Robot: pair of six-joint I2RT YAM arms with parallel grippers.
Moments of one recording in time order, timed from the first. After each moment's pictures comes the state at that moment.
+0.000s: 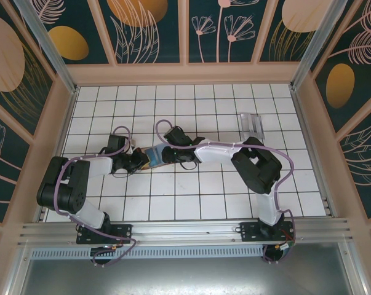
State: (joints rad) left arm -0.18 1.59 0.57 0.04 0.57 -0.81; right arm 0.90 1.98 1.27 -0.24 -0.05 0.67
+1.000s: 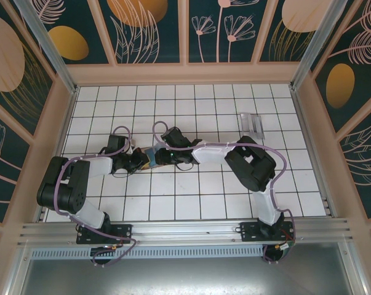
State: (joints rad) left arm -0.18 1.58 0.57 0.04 0.58 -0.81; right arm 0.91 2.05 1.27 -0.09 -0.22 0.68
